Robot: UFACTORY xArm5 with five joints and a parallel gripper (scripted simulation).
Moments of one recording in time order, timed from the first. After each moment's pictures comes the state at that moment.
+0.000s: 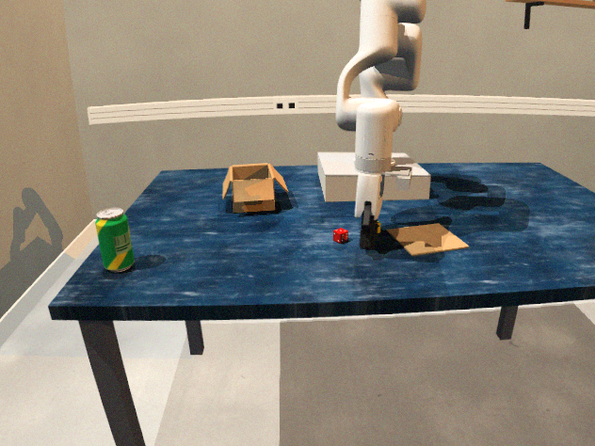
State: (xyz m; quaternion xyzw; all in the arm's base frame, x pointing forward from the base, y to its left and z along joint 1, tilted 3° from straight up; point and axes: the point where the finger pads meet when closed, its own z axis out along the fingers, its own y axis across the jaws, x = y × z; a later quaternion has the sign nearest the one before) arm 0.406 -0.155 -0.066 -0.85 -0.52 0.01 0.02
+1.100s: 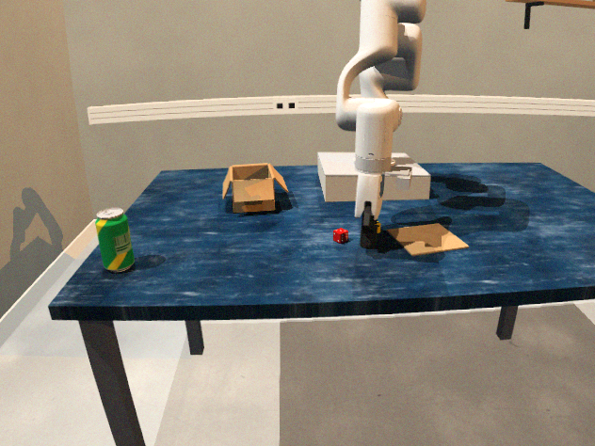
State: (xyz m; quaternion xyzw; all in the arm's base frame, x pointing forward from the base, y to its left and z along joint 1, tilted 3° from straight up) arm 0.406 -0.155 -0.066 -0.85 -0.52 0.01 0.02
